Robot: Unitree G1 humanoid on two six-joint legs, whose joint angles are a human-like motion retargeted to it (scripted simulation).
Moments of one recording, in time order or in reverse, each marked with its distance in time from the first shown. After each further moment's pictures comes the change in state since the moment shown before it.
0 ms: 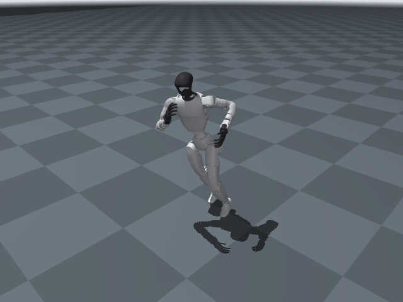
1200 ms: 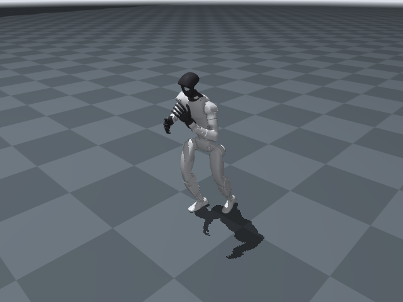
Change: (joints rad) left arm -1.157 -0.281 -0.146 -0.074 0.383 -0.030 0.078; right arm 0.985 -0.122 -0.146 -0.018 0.373 -0.041 0.289; waist -0.502 0.233 -0.048; left_leg 0.365 0.046 -0.276 -0.434 0.120 -0.141; right_leg -0.400 0.027 -0.454 0.345 -0.018 -0.101
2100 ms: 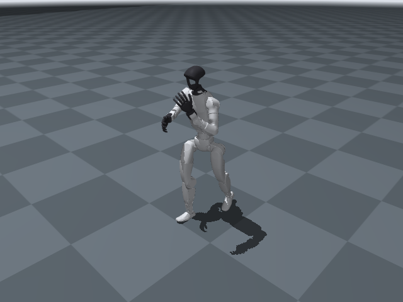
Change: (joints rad) left arm 0.021 0.008 0.035 0.021 -0.076 0.038 -0.039; right arm -0.056 -0.050 -0.006 0.162 -0.103 0.075 -0.017; waist -0.189 -0.038 -0.036; left_leg 0.258 -0.067 -0.042 -0.148 0.188 0.005; right_leg 0.127 0.001 -0.011 -0.451 0.068 0.090
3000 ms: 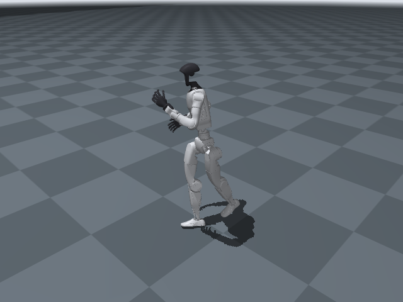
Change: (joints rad) left arm 0.094 -0.014 -0.118 0.058 0.037 0.111 -0.205; right arm 0.246 0.063 -0.226 0.192 0.001 0.088 -0.016; waist -0.117 0.052 0.039; left_leg 0.068 -0.191 0.038 0.084 -0.051 -0.003; right_leg 0.113 0.047 -0.117 -0.035 0.175 0.064
